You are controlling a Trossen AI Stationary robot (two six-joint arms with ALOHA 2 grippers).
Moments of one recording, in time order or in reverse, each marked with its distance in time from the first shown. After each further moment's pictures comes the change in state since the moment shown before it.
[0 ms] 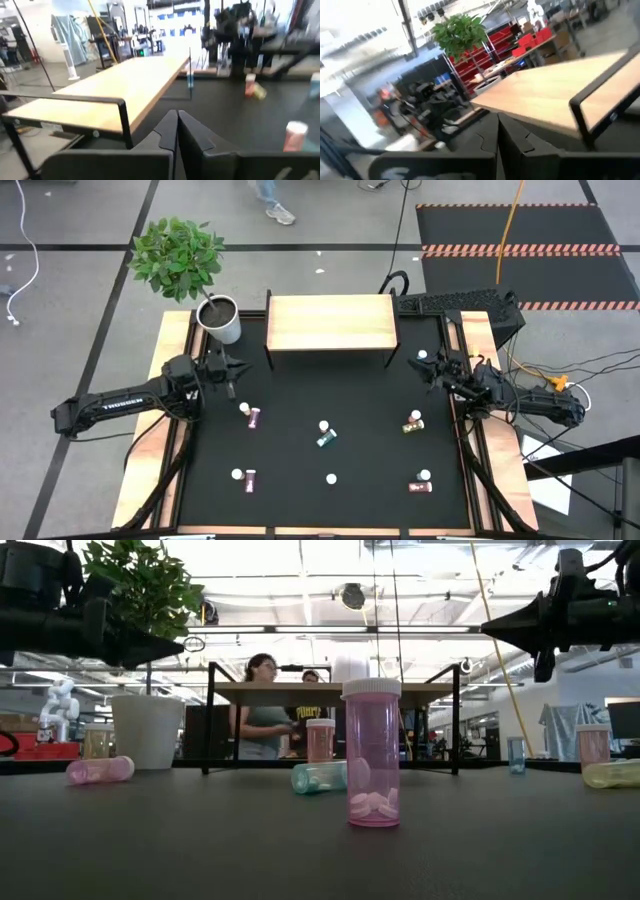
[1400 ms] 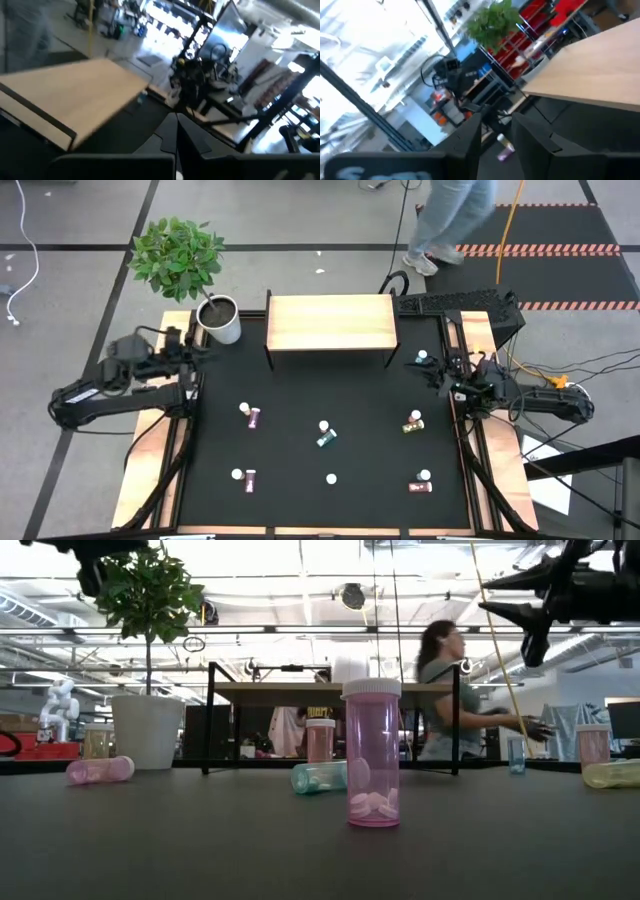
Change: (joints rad) left arm -0.115 -0.060 0.642 -0.776 -0.050 -0.558; right arm 0.003 0.156 0.078 0.082 -0.199 0.250
